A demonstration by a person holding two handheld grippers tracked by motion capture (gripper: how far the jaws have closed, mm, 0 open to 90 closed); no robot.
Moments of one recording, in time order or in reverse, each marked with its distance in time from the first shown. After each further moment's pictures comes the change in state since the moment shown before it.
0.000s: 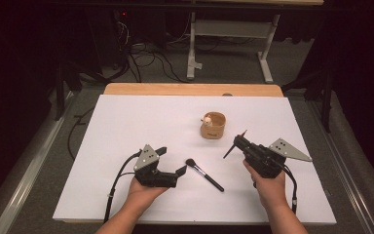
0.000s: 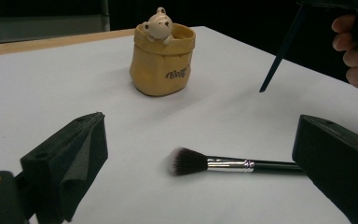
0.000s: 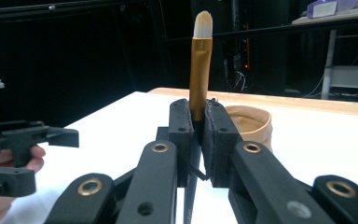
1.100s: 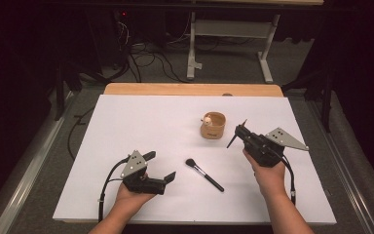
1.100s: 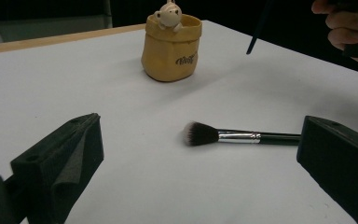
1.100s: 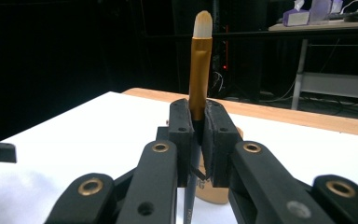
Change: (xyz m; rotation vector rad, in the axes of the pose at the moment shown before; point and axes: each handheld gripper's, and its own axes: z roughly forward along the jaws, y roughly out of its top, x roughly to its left) left arm 0.008 -0.016 -0.023 0.002 -0.001 0.018; right arm -0.008 0.019 0.019 0.020 -0.092 -0.057
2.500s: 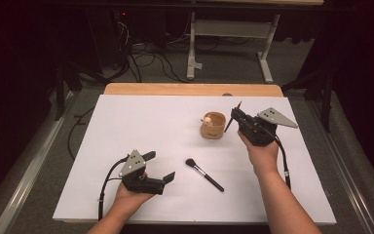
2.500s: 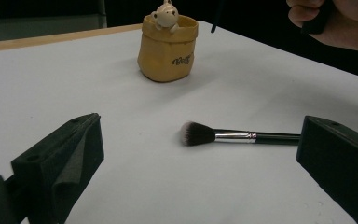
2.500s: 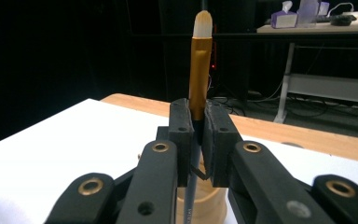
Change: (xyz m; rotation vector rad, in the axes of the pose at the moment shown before) left arm 0.003 0.000 -0.002 -0.001 -0.022 -0.006; right arm -0.013 0.027 0.043 0.015 -0.045 -0.017
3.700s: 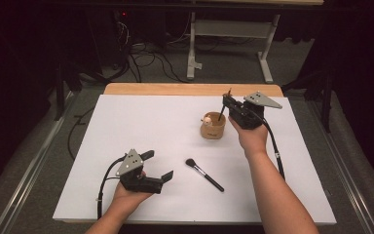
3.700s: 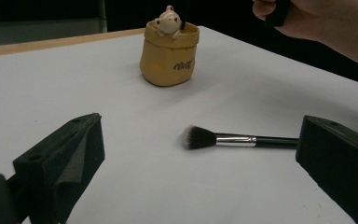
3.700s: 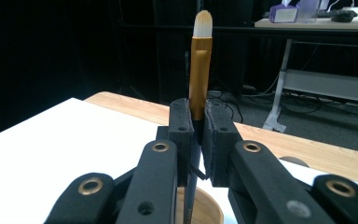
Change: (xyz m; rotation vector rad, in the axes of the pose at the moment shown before) left arm 0.003 0.002 -0.004 -0.016 -0.004 -0.007; right arm -0.006 0.017 0.051 0.047 -0.027 -0.017
